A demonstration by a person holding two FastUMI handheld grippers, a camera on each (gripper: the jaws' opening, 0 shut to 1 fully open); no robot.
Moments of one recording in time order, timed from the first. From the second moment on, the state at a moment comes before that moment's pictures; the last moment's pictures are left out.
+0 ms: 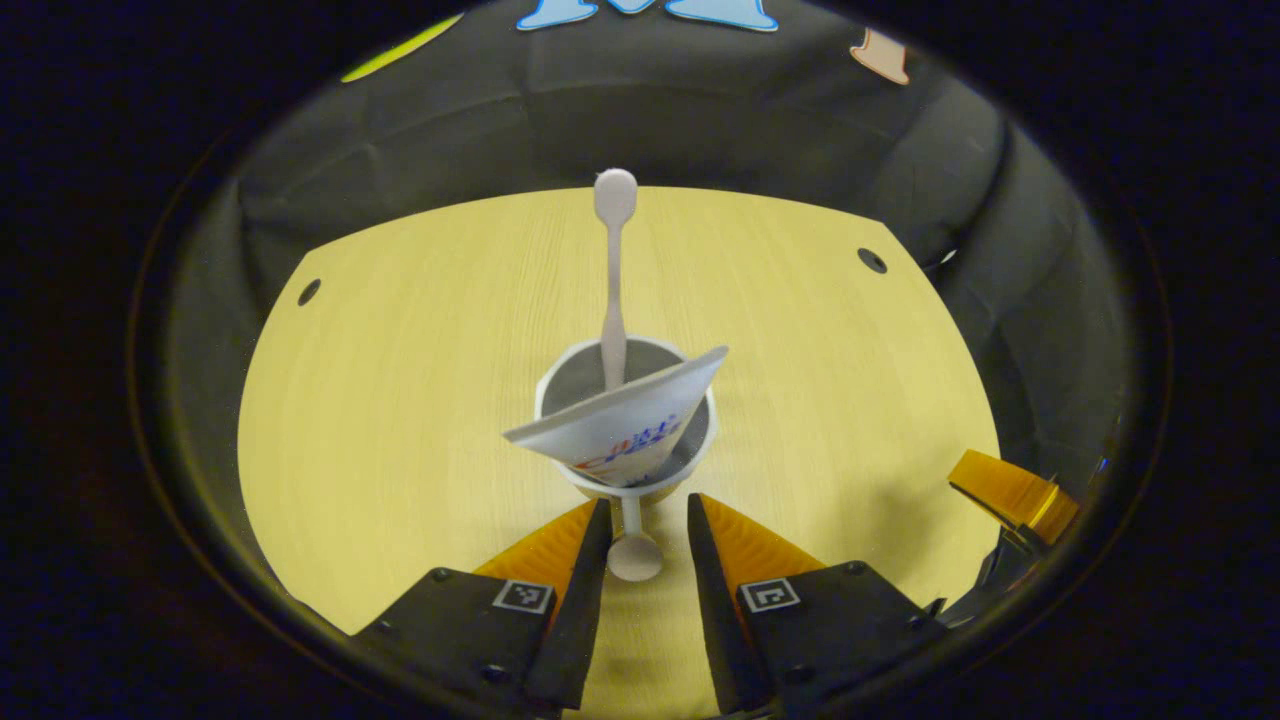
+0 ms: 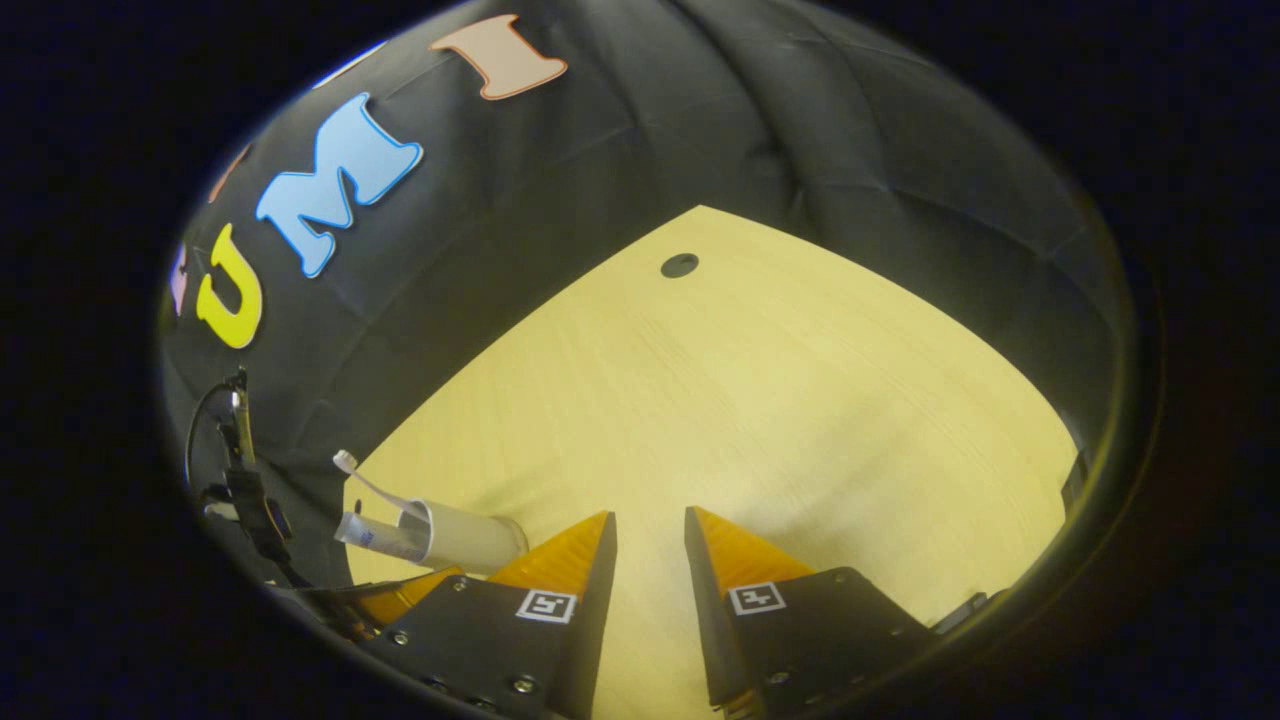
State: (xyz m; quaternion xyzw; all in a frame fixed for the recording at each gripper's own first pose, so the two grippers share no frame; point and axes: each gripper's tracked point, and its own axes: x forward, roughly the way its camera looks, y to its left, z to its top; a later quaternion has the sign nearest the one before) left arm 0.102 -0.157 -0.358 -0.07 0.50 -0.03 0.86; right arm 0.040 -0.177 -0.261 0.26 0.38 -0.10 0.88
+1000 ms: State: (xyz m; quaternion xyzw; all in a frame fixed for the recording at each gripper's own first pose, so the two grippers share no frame) left arm 0.050 -0.086 -0.240 -0.12 0.34 -0.02 0.93; right arm 0.023 -0.061 -0.166 0.15 0.29 0.01 0.94
